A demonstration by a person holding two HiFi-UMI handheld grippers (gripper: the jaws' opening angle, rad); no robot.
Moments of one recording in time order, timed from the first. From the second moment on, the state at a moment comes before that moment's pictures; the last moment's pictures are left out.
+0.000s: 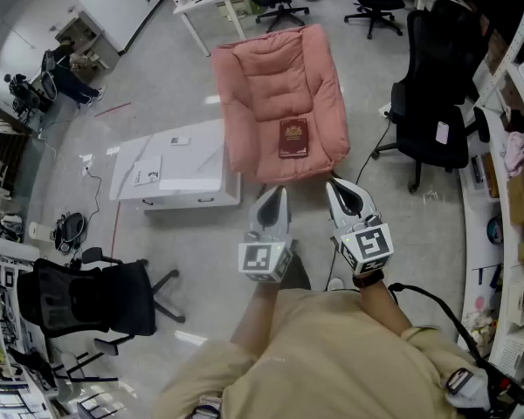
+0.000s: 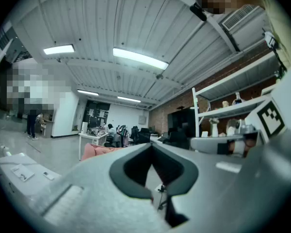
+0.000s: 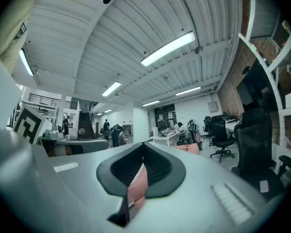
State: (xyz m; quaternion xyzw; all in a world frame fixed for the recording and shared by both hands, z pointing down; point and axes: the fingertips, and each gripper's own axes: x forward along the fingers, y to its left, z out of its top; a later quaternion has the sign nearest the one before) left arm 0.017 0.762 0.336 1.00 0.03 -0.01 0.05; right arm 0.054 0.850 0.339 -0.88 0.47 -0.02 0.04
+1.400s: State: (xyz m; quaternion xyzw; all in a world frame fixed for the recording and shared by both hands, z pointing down) left arm 0.316 0.514 0.694 0.88 0.03 0.41 0.24; right arm 0.359 0.619 0.688 -0.74 0.48 -0.47 0.01
